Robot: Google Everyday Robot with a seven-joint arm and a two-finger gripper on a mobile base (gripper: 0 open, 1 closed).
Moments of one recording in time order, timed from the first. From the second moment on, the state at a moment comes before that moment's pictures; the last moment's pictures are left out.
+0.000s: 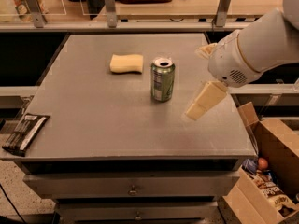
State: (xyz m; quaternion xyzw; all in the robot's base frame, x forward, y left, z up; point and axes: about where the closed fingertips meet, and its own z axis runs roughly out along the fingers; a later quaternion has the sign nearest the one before) arm 0.496 -0.104 0.922 -0.59 0.73 0.09 0.33
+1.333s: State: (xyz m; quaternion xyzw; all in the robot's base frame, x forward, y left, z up) arm 0.532 -0.012 0.887 -0.55 0.69 0.26 0.40
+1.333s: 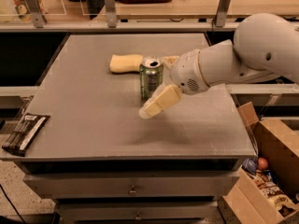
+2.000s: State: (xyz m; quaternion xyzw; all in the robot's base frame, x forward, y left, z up) arm 0.553 0.007 0.876 -0.52 0.68 0.29 0.43
